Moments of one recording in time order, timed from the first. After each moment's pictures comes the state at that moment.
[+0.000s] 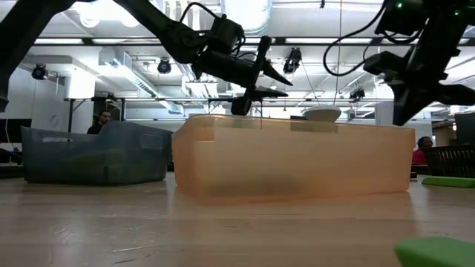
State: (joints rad) left arm 0.41 1.90 1.38 0.23 0.38 -0.89; right arm -0.27 0.82 0.62 -0.93 0.13 1.23
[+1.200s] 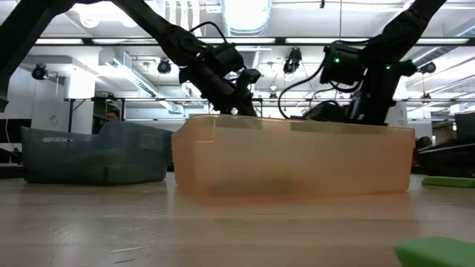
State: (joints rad) left arm 0.46 1.90 1.38 -0.30 0.43 -0.56; right arm -0.27 1.47 0.62 -0.36 0.02 1.23
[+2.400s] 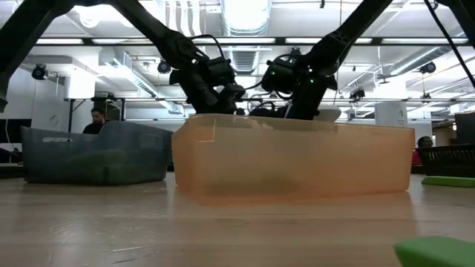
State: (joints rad) left arm 0.53 1.90 1.38 -0.54 0.42 -0.46; right arm -0.40 1.87 1.11 -0.32 -0.06 0.83
